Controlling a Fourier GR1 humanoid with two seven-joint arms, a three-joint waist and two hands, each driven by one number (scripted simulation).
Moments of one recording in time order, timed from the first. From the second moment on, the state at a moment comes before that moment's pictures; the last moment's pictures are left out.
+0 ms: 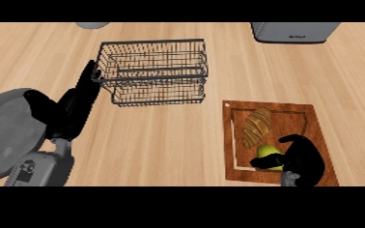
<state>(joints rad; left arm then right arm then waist) -0.19 0.29 -0.12 -1.52 0.26 0.08 0.18 0.05 0.00 0.08 -1.52 1.13 -0.18 1.08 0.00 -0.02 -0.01</state>
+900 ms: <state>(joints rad) -0.17 0.27 -0.10 -1.54 0.25 0.08 0.19 0.10 -0.02 0.63 -1.67 1.25 -0.11 0.96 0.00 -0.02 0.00</state>
